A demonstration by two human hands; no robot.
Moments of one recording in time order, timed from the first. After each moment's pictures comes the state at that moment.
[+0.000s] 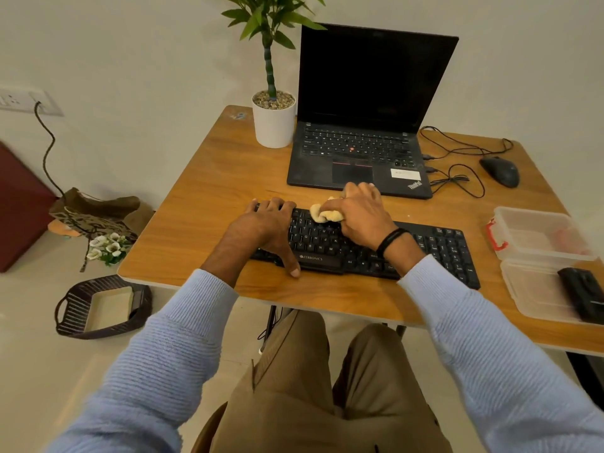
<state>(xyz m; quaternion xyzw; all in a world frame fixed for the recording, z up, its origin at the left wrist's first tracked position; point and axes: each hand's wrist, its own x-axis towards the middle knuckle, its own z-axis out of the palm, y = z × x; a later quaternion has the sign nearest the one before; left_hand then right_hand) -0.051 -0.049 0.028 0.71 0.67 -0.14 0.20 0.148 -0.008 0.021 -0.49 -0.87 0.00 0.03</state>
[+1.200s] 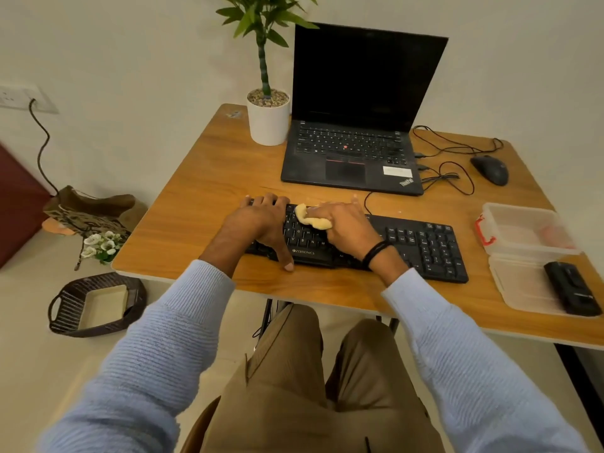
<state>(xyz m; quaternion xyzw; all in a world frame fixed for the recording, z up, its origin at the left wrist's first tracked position) -0.044 -0.052 0.032 0.69 0.68 -0.14 0.19 0.145 -0.035 0.011 -0.47 -0.87 0.13 0.10</state>
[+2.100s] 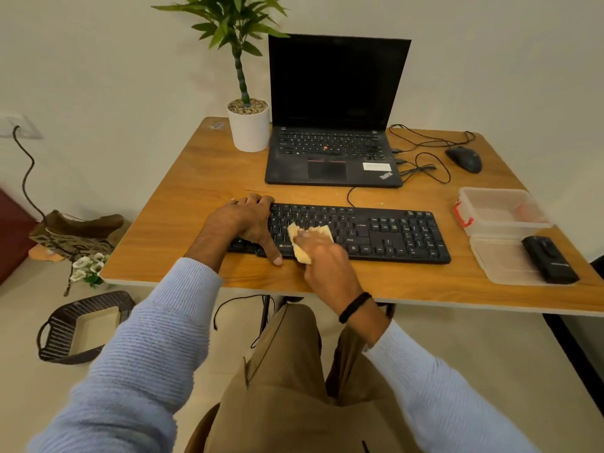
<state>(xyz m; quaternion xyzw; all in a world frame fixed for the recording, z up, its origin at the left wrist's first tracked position) -0.047 -0.057 0.033 0.70 0.67 -0.13 0.20 0.140 -0.127 -0.032 -0.51 -0.82 0.12 0.23</state>
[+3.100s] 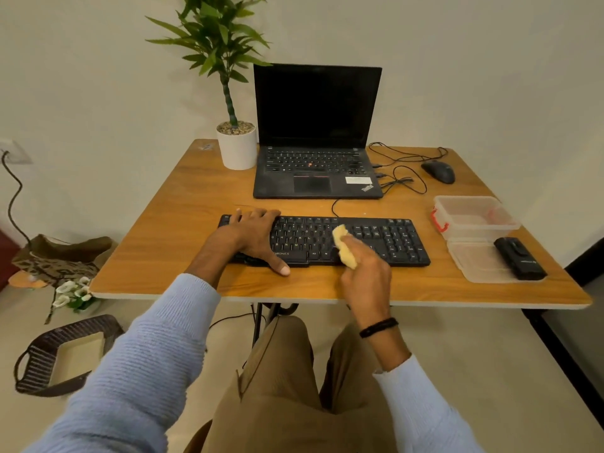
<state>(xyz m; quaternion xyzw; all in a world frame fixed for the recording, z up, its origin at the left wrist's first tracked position) -0.032 -0.059 0.019 0.75 0.63 -0.08 0.17 0.199 -0.151 -0.029 -0.64 -0.64 0.10 0.41</state>
